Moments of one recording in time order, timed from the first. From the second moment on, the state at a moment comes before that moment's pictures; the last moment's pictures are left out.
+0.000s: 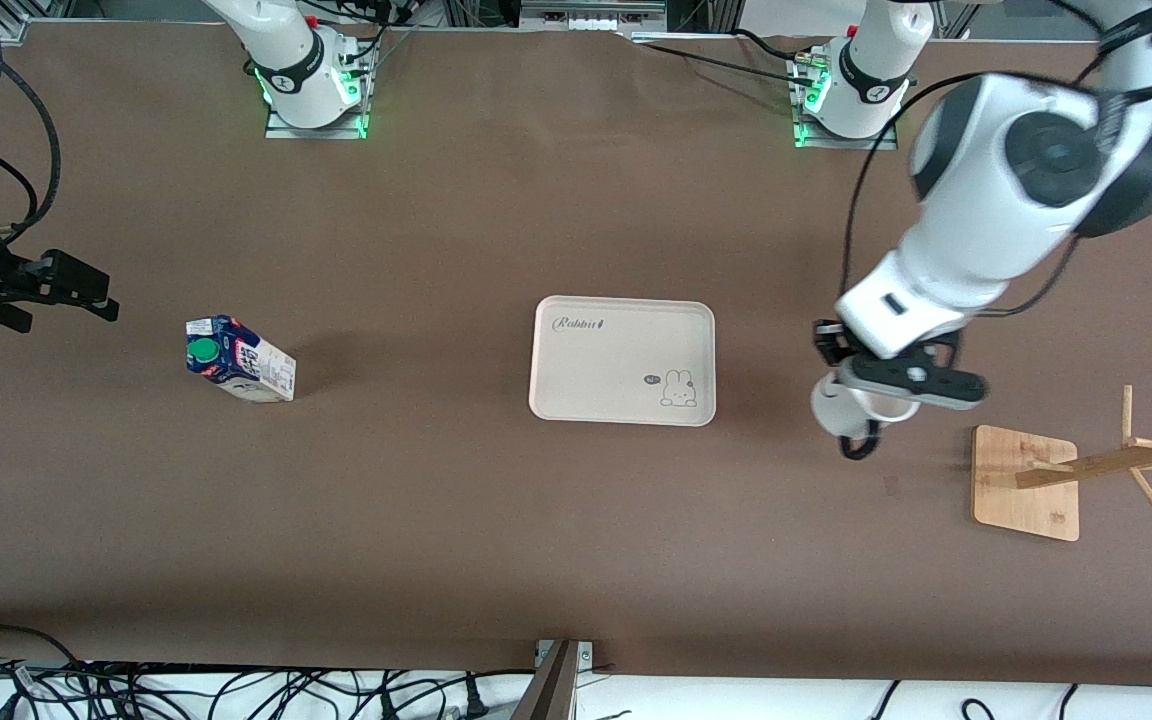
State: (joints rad) left arm -0.23 0.27 -0.02 -1.50 0.00 1.90 -0.12; right arm 0.01 0.18 -0.03 -1.47 0.05 1.69 -0.16
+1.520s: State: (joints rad) left arm 0.16 0.28 -0.02 -1.45 -0.03 1.77 0.22; right arm 0.01 0.18 -0.03 -1.47 0.05 1.69 -0.16
